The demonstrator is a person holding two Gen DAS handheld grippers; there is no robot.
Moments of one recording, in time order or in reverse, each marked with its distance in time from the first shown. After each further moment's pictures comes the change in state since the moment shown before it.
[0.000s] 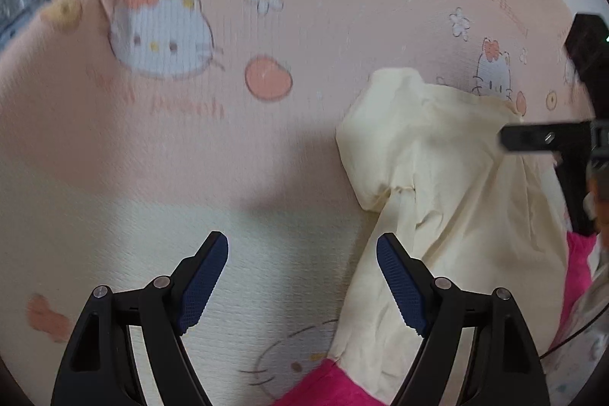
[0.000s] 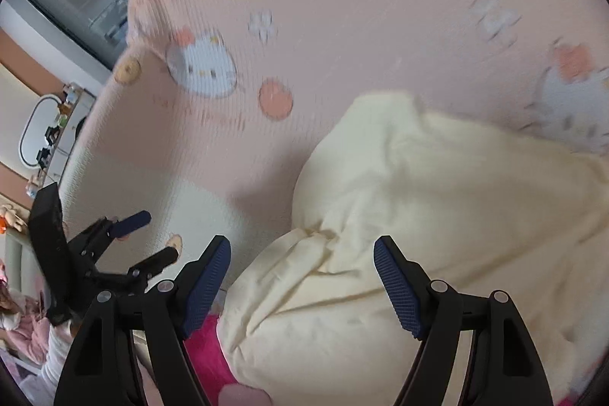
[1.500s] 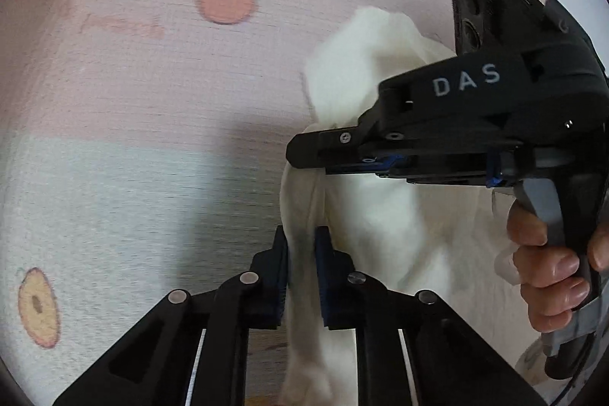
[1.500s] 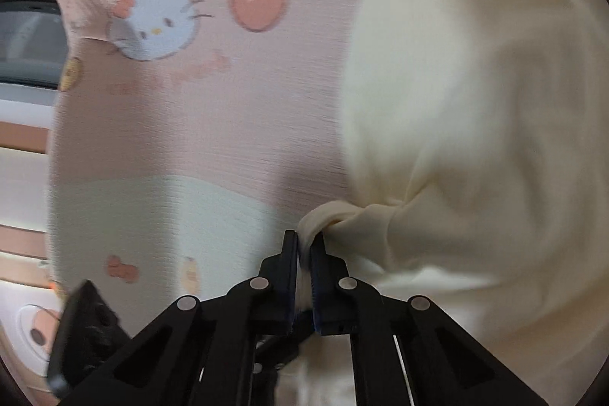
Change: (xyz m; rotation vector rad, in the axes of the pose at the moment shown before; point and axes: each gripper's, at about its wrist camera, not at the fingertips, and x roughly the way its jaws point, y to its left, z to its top) left arm 0.080 -0.010 -0.025 -0.094 0.019 -0.143; right arm 0.166 0.013 -0.011 0.272 0.131 0.231
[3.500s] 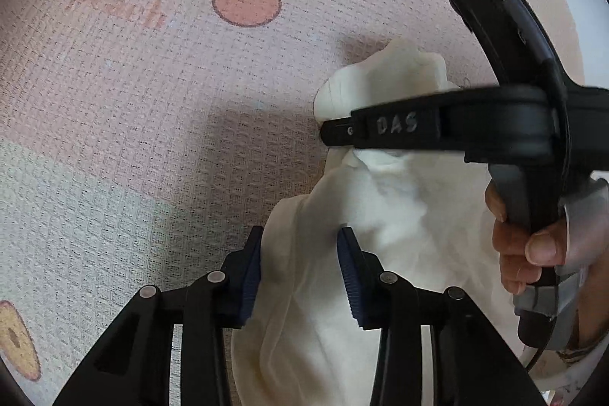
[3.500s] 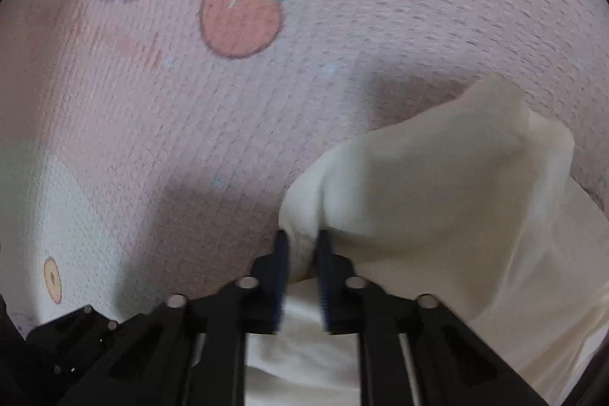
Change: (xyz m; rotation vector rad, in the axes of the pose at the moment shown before) left arm 0.016 -0.002 0.029 -0.139 0.012 -0.068; right arm 0.015 0.042 0.063 -0.371 0.052 -0.565
